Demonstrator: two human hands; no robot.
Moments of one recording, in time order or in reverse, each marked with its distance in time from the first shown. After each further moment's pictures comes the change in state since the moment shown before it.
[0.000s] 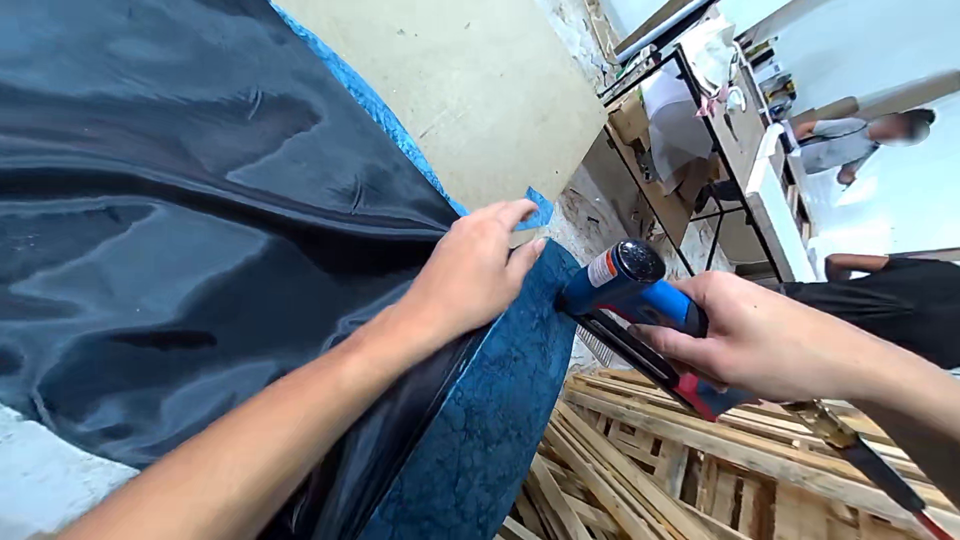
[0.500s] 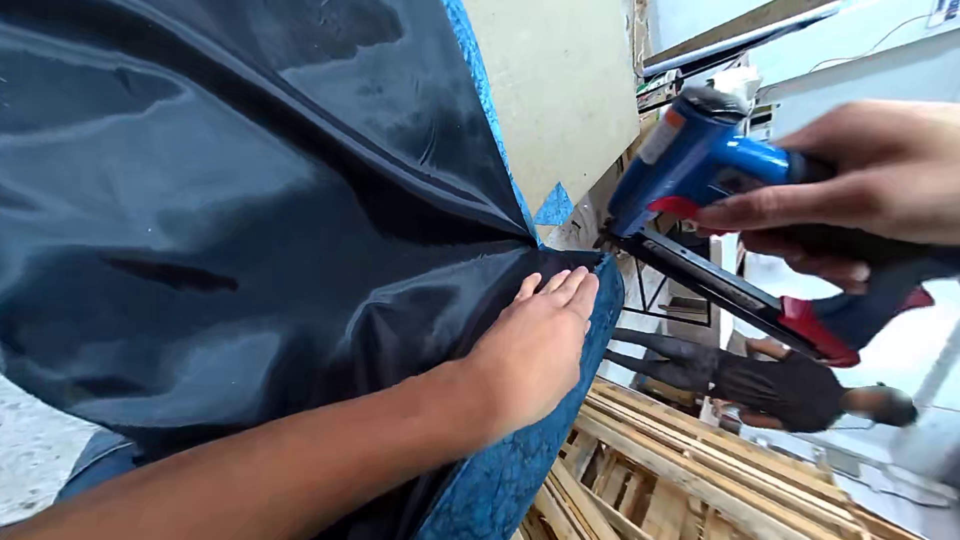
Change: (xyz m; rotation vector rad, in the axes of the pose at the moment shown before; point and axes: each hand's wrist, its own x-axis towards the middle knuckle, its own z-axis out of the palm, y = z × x) left_hand -0.052 0.000 0.020 -0.071 -0.247 -0.048; right_hand 0.089 -0.136 -0.116 -0.091 -0.303 0.099
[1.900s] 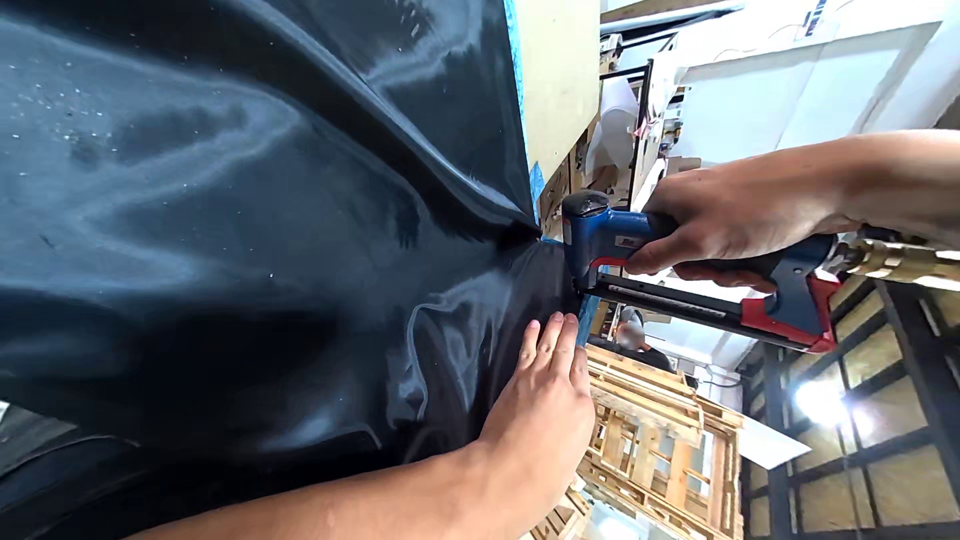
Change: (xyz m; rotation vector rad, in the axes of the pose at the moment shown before) left_hand -0.089 -0.001 -0.007 -0.091 -0.032 0.098; right_hand 0.074 -0.133 0.027 -0.202 -0.379 0.641
